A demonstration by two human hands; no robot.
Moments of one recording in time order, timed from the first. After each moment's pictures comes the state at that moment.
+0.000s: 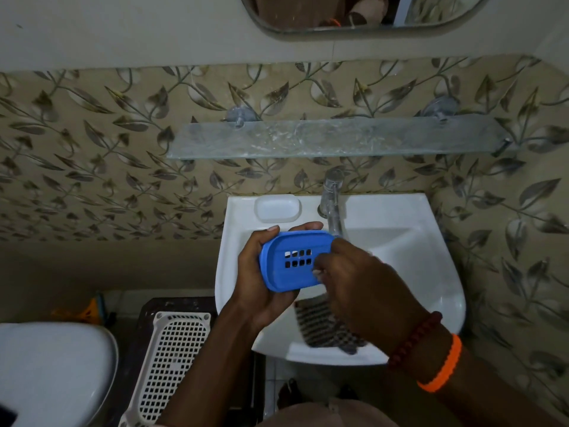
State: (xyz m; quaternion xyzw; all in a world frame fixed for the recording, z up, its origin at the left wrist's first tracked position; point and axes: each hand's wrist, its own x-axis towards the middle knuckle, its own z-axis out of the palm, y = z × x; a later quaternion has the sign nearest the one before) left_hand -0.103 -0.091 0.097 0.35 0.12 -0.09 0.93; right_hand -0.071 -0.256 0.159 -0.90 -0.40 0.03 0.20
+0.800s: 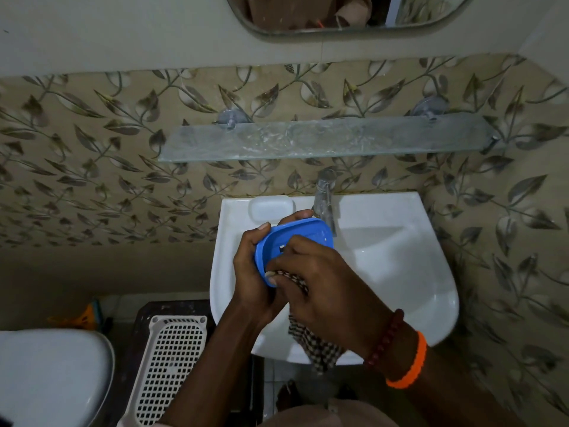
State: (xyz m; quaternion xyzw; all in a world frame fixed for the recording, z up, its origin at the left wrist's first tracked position) left_hand -0.099 -0.103 0.109 0.35 0.10 -0.03 0.93; right_hand -0.078 -0.231 0.167 -0.83 -0.44 0.04 0.35
